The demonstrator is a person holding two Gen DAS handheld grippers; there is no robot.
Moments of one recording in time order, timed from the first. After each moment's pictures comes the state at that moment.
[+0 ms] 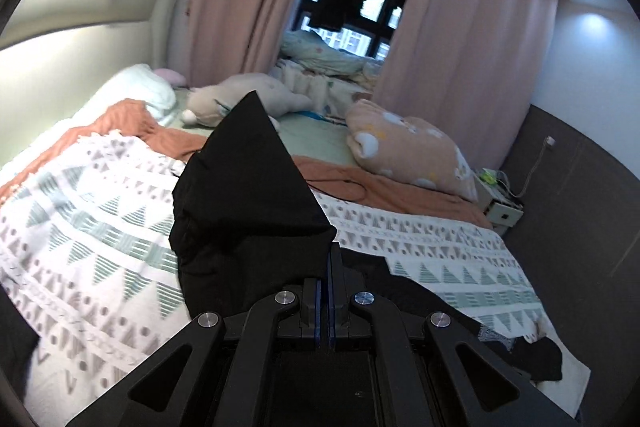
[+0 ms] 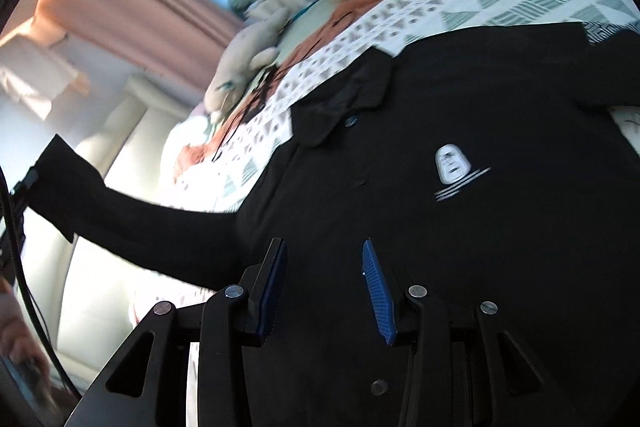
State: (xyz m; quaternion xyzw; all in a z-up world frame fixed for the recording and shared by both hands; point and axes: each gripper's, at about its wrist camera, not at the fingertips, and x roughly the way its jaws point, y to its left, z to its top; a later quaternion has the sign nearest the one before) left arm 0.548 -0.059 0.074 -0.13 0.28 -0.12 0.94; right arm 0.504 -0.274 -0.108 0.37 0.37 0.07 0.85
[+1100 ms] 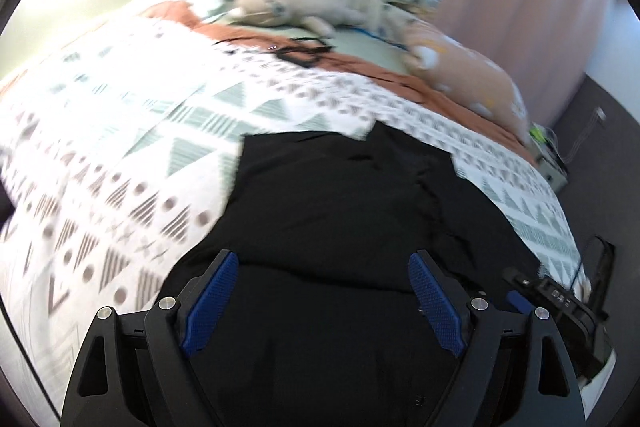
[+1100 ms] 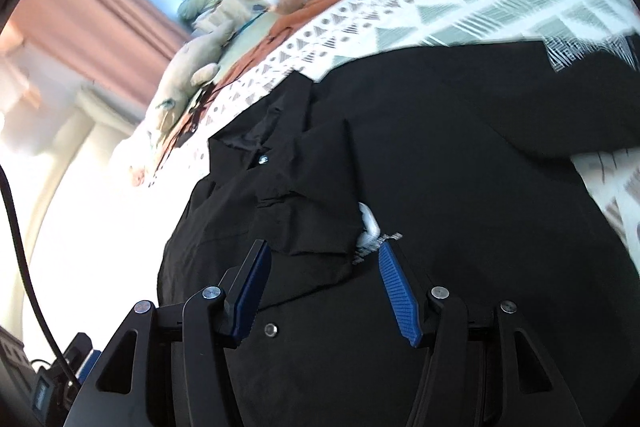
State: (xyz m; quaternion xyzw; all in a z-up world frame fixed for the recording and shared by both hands) left arm 0.519 -0.062 -0.091 -0.17 0.40 -0.02 0.90; right arm 0.528 -0.337 -0.125 0.33 0.39 -0.02 0.86
